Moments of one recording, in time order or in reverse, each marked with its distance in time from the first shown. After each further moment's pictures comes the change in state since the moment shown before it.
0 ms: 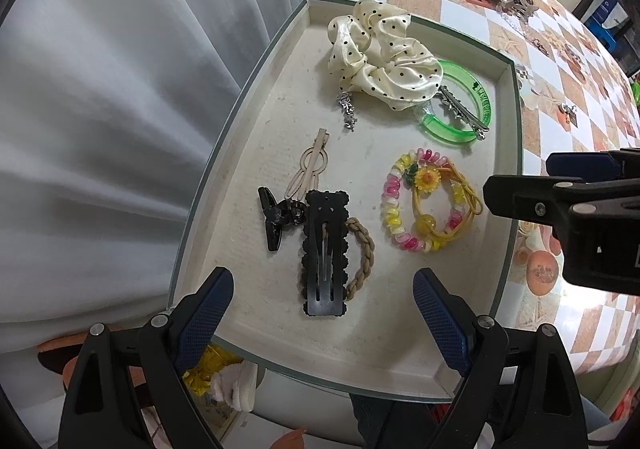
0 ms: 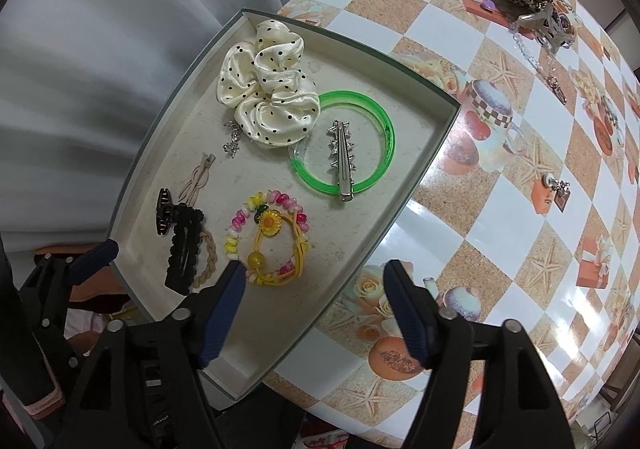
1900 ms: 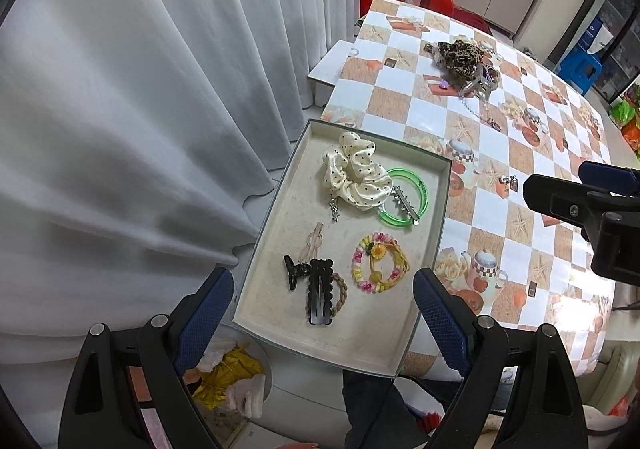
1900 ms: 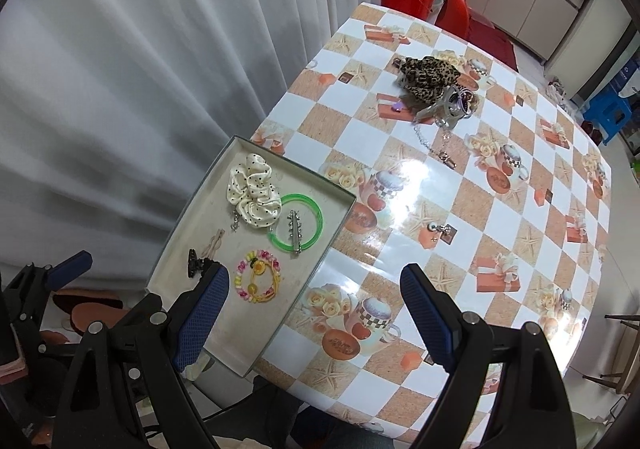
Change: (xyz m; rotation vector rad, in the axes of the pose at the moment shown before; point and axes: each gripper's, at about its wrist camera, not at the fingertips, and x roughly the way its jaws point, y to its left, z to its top) left arm -0.139 -0.007 0.036 -0.008 -0.132 0.008; right arm -0.168 -0.020 -0.009 0.063 -0.234 -0.088
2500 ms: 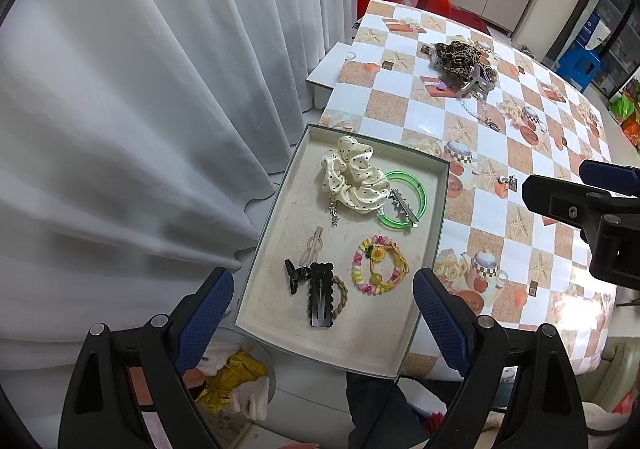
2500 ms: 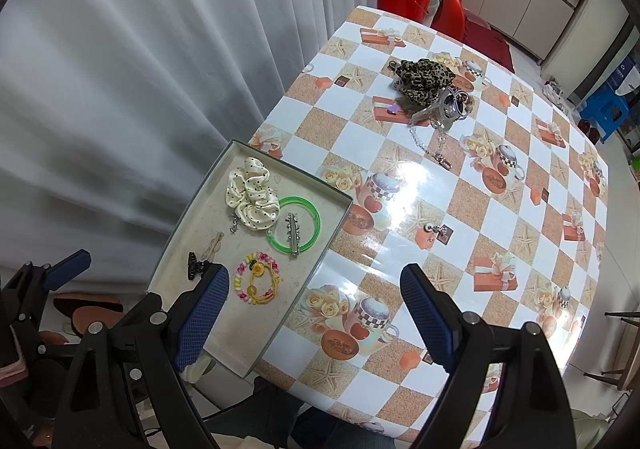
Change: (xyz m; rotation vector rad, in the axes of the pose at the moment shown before) left arm -0.003 -0.002 0.001 0.002 -0.005 0.007; right arm -0.003 -0.002 0.000 0.001 -0.003 0.000
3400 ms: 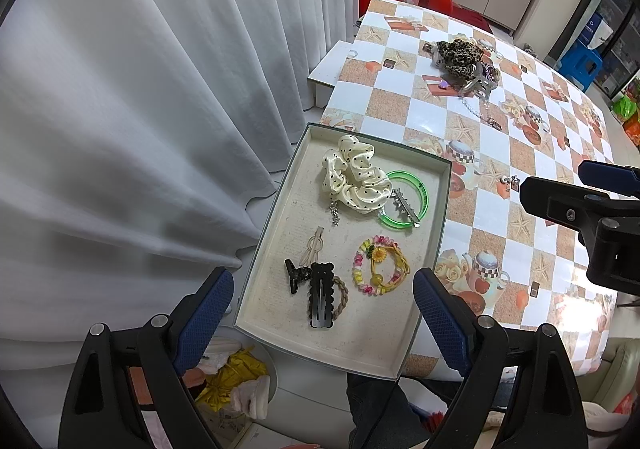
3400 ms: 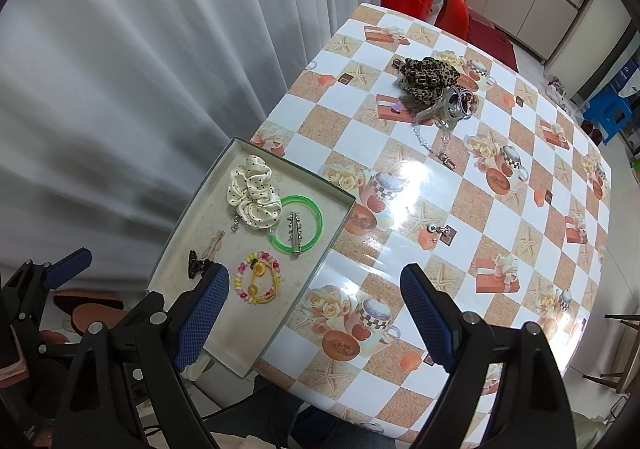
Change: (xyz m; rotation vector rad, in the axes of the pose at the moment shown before) left arm 0.001 -0.001 0.001 0.002 0.001 0.000; right arm 0.001 0.002 0.001 0.015 -0.001 -0.004
